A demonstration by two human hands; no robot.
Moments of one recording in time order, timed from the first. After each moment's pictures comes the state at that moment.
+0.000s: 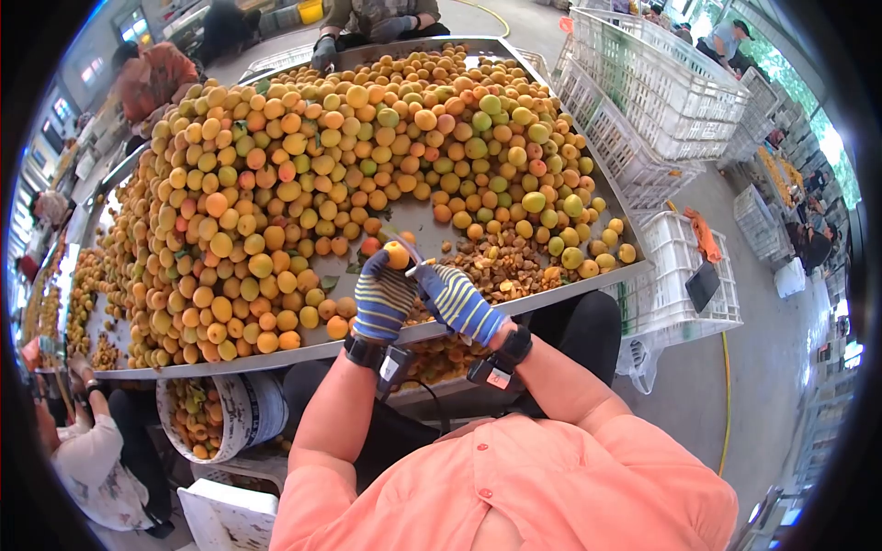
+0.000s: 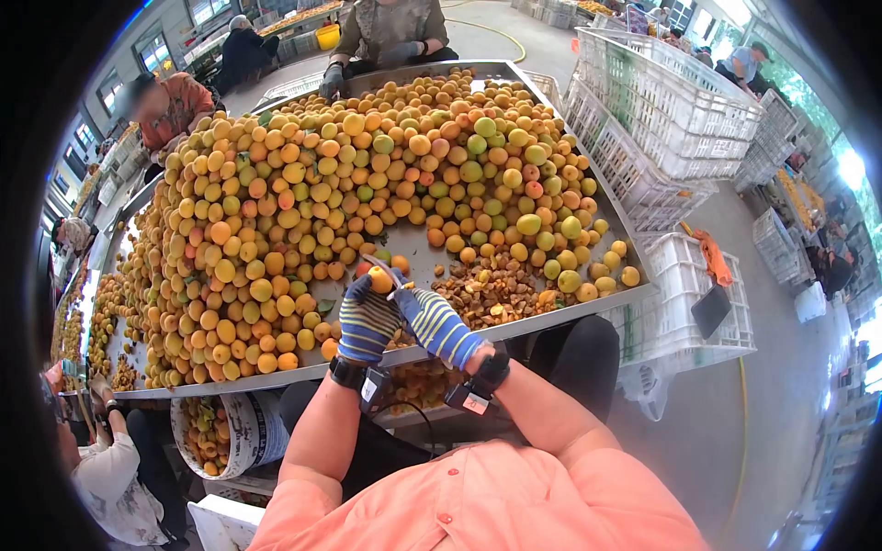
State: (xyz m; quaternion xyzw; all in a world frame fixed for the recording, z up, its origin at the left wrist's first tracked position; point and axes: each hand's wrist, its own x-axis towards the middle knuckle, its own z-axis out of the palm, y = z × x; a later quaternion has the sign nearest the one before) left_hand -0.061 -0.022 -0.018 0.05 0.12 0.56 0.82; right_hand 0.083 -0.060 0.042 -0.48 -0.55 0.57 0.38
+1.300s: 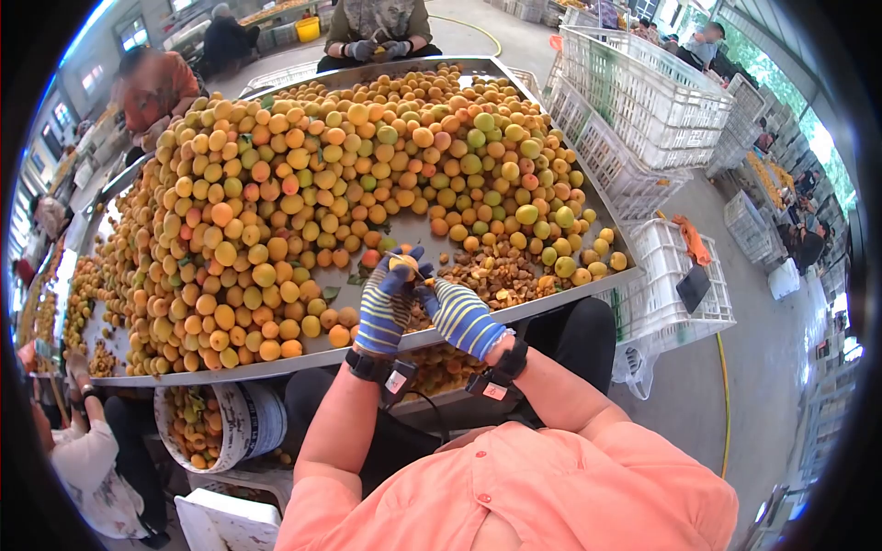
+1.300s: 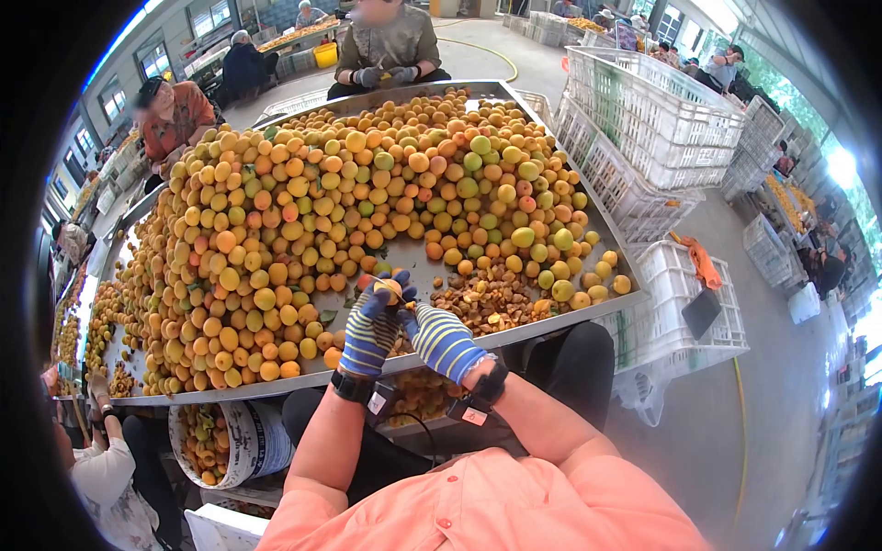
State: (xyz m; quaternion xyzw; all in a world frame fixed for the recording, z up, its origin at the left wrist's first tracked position) left_hand -0.057 -0.037 -0.001 0.25 0.18 0.58 0.75; right_hand 0.084 -0.073 0.030 -0.57 -0.74 0.20 0.29
